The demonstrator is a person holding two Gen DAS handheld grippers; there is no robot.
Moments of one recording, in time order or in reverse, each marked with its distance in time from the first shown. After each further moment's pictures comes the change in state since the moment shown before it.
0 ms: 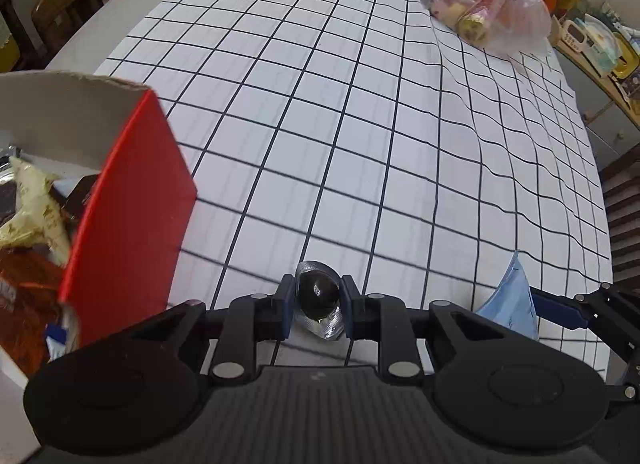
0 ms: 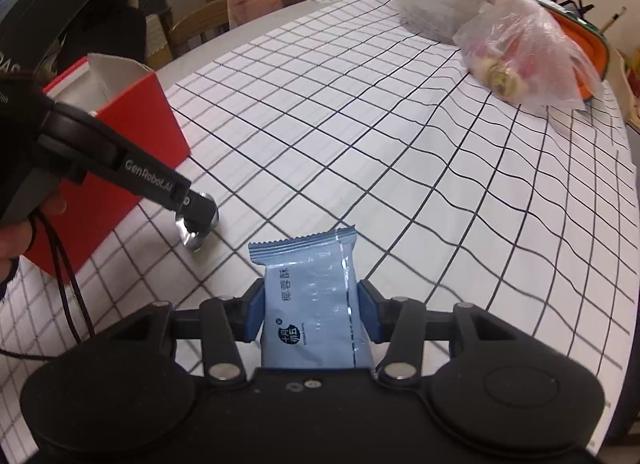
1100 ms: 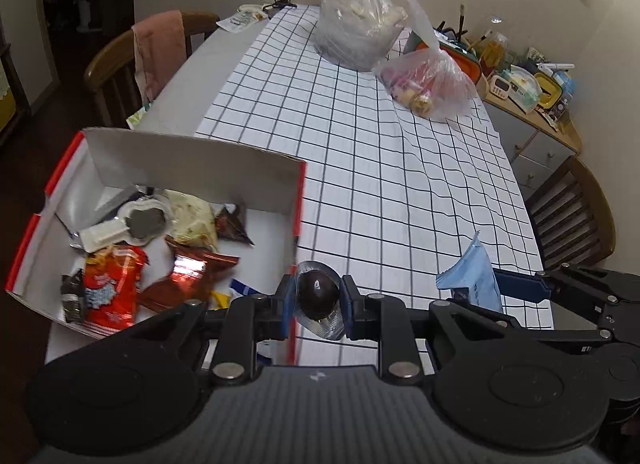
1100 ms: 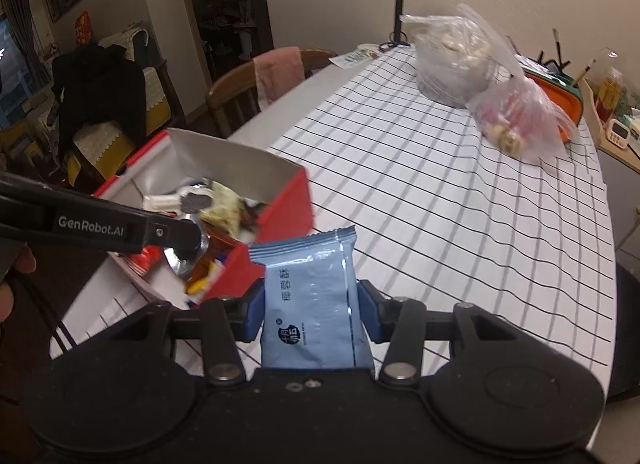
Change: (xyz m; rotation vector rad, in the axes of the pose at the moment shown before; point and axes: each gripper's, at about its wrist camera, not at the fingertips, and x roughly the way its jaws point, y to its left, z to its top) left arm -0.186 0.103 -0.054 0.094 -0.201 -0.113; right arm -0.097 0.160 0.040 0.095 -0.114 -0.032
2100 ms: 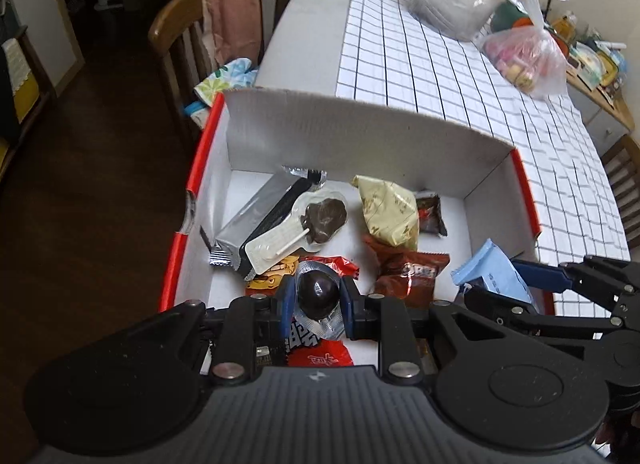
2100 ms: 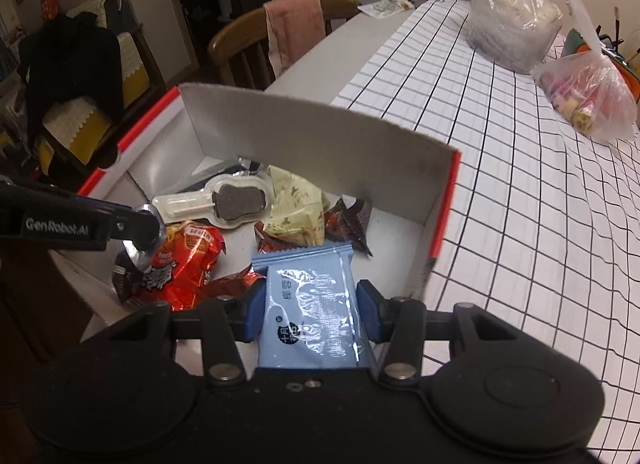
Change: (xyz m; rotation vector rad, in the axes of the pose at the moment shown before) left arm 0.056 0.184 0.020 0.033 0.120 0.076; right arm 0.151 0.113 0.027 0.041 0.143 -0.081
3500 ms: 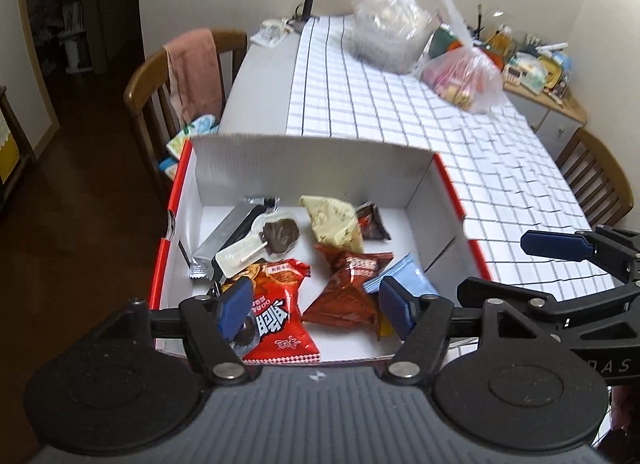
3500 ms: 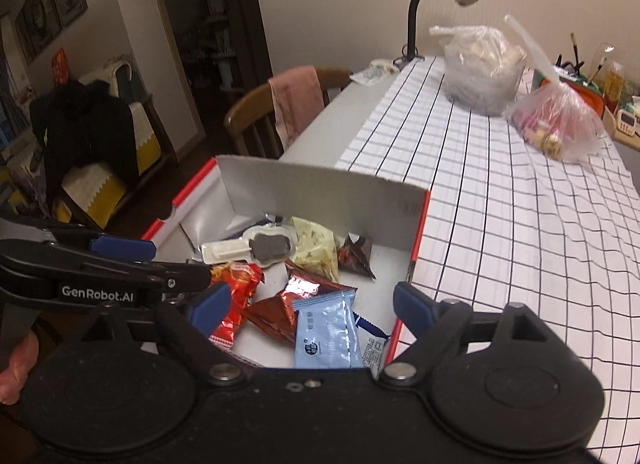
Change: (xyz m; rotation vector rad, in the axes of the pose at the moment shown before) left arm -0.062 -0.027 -0.040 0.112 -0.184 -0.068; right arm -0.098 0.002 -0.031 0.083 -0.245 0.035
